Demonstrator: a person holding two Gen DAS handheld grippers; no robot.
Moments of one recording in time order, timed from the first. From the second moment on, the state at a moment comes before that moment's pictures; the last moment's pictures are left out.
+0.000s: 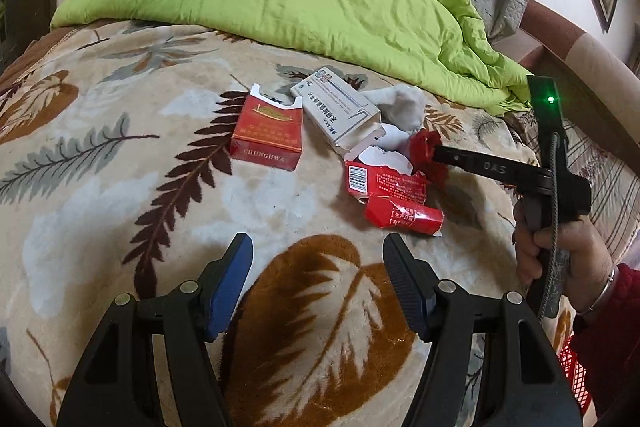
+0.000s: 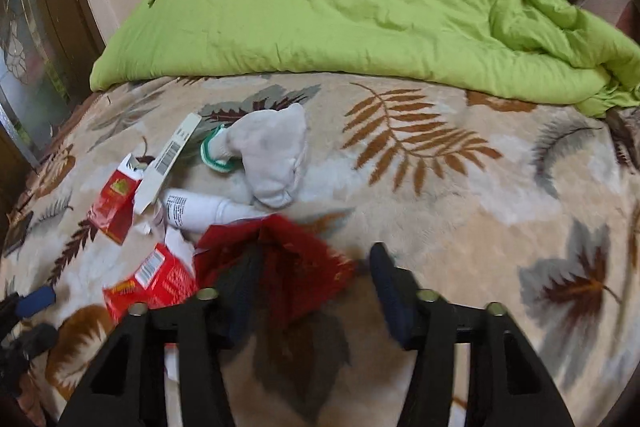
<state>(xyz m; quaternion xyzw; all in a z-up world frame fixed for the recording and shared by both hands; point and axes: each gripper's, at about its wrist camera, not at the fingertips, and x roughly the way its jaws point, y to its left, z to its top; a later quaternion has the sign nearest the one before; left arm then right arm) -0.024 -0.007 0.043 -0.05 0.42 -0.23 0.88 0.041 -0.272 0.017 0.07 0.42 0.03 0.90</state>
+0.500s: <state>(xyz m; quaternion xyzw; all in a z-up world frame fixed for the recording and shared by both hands) -0.016 0.033 0.042 -0.16 0.43 -0.20 0.87 -0.018 -0.194 0.024 0.13 0.42 0.10 0.89</state>
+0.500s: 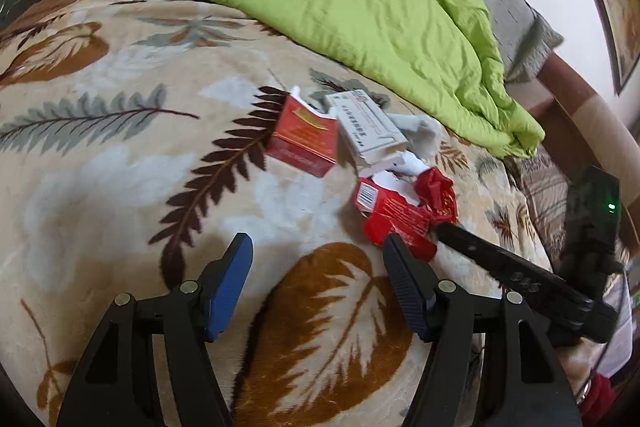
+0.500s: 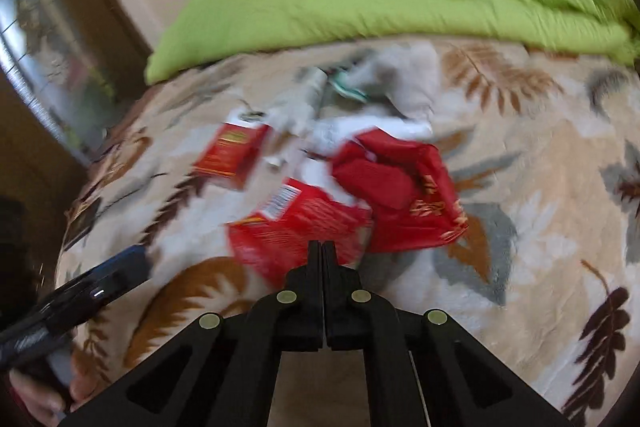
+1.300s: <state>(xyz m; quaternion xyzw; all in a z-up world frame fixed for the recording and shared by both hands) -0.011 0.025 0.036 -0.16 0.44 -0.22 0.86 0.029 -0.243 0.004 0.24 0.41 0.12 0.87</state>
